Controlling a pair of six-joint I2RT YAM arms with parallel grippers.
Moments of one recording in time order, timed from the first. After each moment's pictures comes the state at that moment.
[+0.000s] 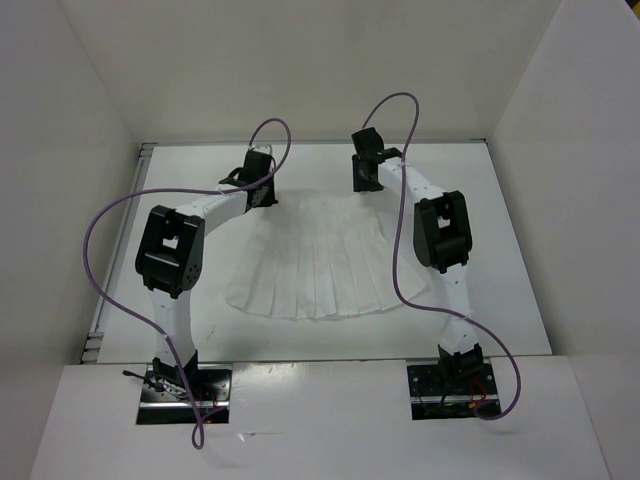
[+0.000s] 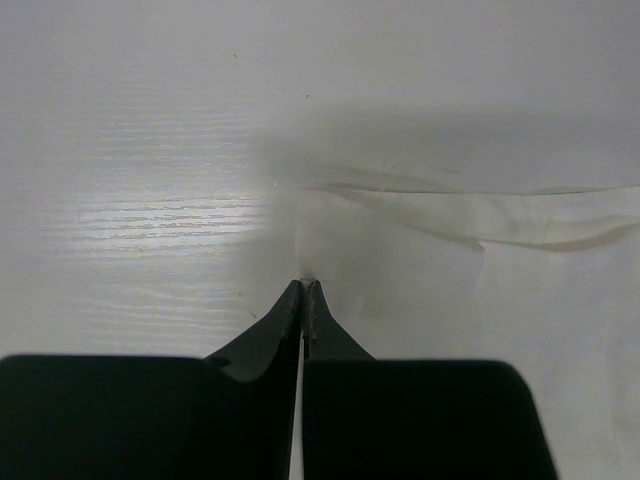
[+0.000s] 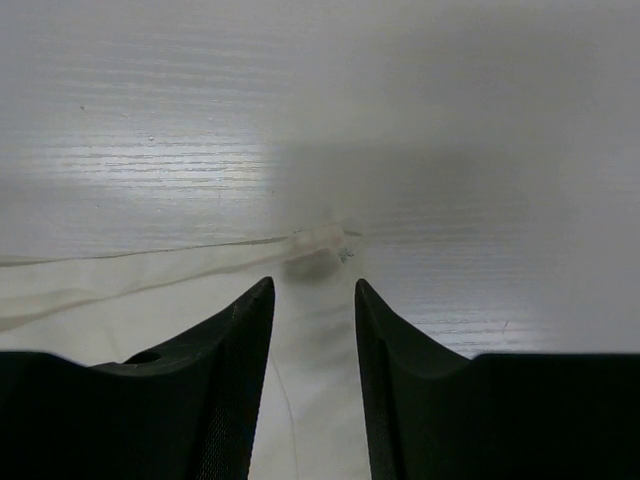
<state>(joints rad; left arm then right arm) -0.31 2.03 1.47 -0.21 -0.17 -0.32 0.34 2.32 1.97 -0.60 0.21 0.25</state>
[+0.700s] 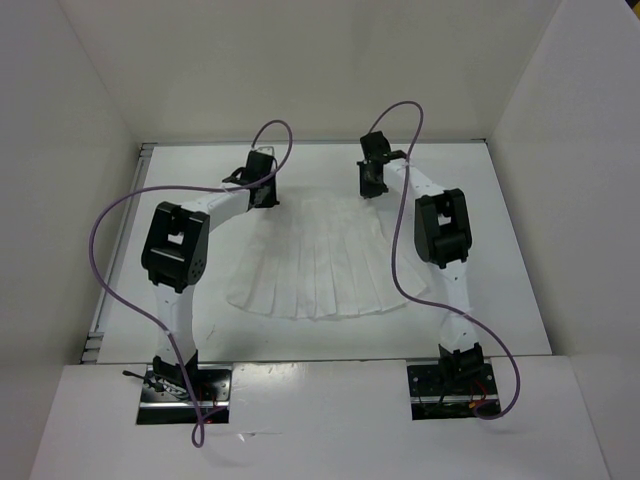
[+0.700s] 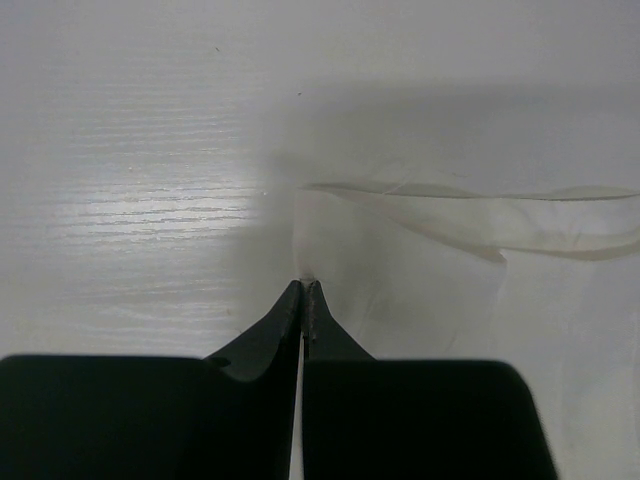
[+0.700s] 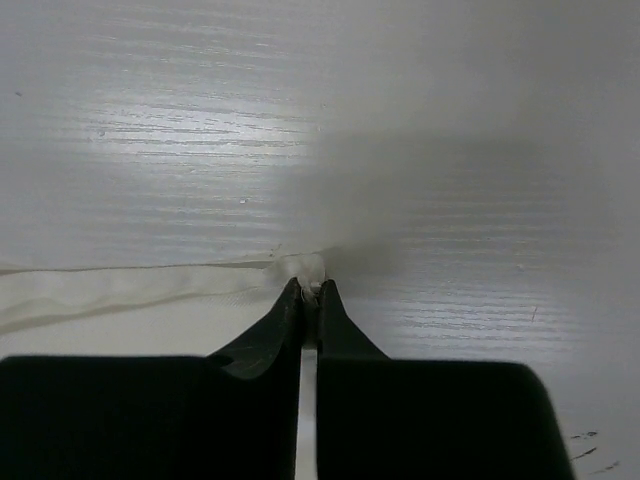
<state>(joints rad) -0.30 2.09 1.51 -0.23 -0.15 -0.31 0.29 2.38 1.99 -0.60 0.11 0.23</state>
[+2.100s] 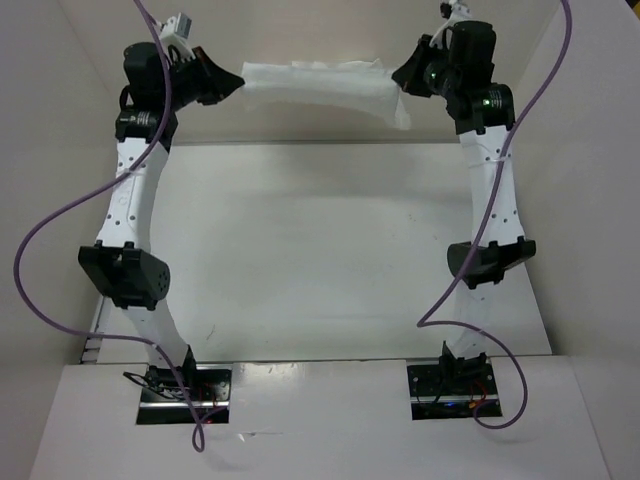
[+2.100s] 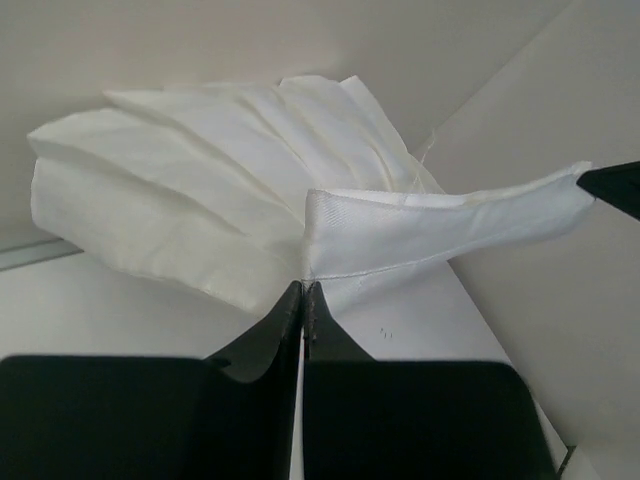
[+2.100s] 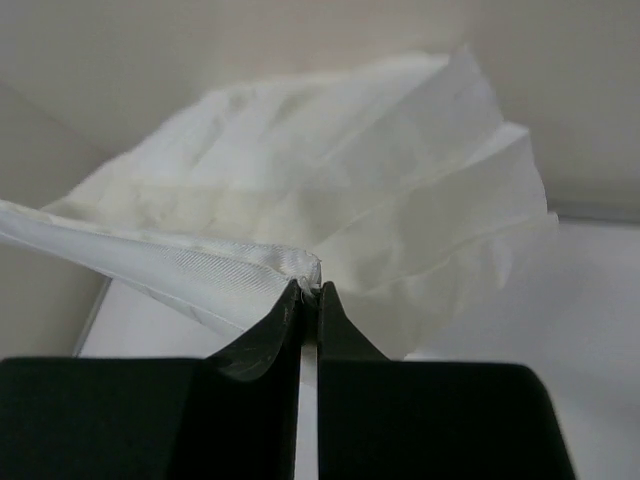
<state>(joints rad) -0.01 1.88 2.20 -0.36 0.58 -0.47 0.17 2.06 2.74 -0.89 -0.18 0.33</state>
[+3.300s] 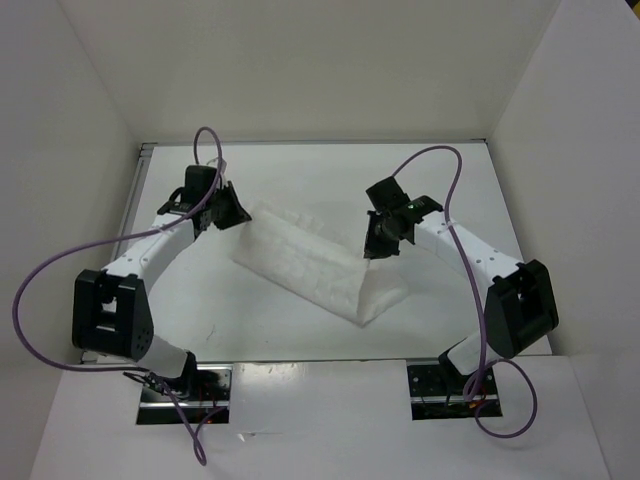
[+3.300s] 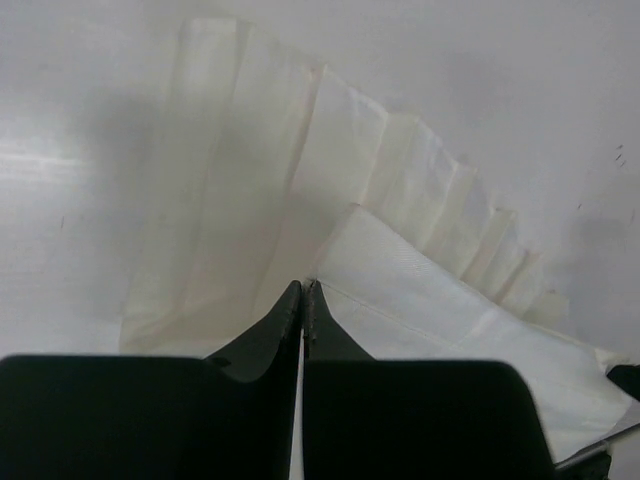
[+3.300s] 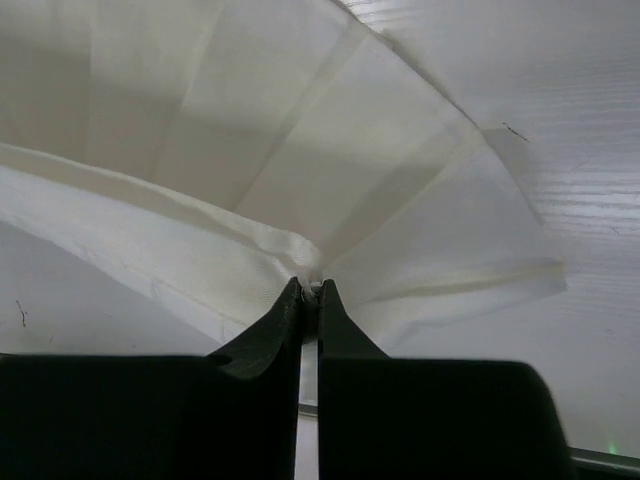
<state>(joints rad) -0.14 1.45 1.02 -0.36 0.18 -0.53 0.50 1.51 1.18 -0.79 0.01 0.66</state>
